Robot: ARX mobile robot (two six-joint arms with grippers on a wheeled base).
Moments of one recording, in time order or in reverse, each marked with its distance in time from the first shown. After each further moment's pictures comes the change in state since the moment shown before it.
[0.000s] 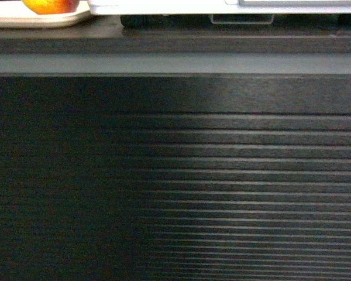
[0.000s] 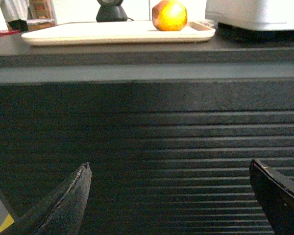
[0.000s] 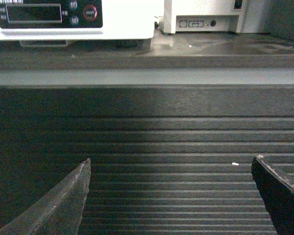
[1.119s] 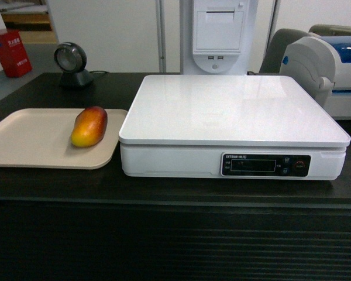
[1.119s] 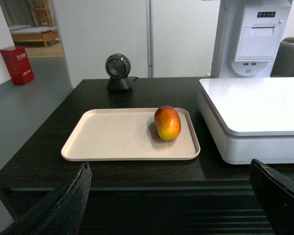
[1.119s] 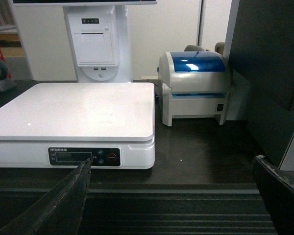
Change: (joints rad) left arm 0.000 0.000 0.000 0.000 0.000 0.000; right arm 0.000 0.000 0.000 0.001 0.000 0.000
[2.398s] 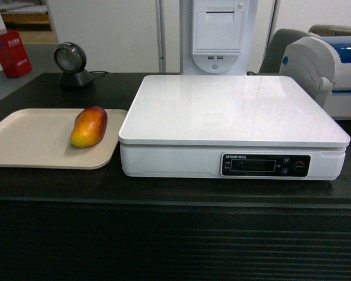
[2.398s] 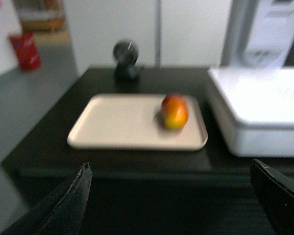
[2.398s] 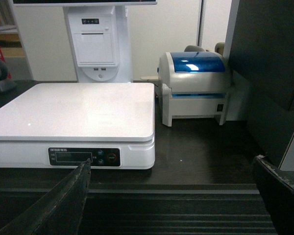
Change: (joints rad) left arm -0.031 0.021 0.024 -0.089 -0.080 -0.023; right arm 0.000 0.000 0.000 0.000 0.000 0.000
